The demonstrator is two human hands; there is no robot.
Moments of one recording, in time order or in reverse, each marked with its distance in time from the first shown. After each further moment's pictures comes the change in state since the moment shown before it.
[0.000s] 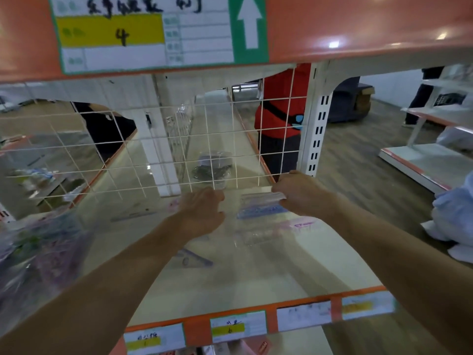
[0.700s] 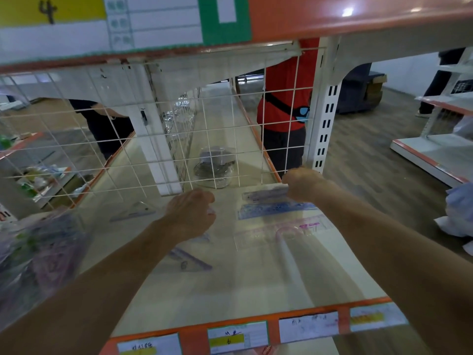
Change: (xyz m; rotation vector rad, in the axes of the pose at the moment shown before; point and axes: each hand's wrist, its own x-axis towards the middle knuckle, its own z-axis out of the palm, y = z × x) left_hand 0.002 -0.018 0.006 0.050 -0.012 -0.042; right_hand 0.050 0.027 0.032 0.121 -0.116 0.209
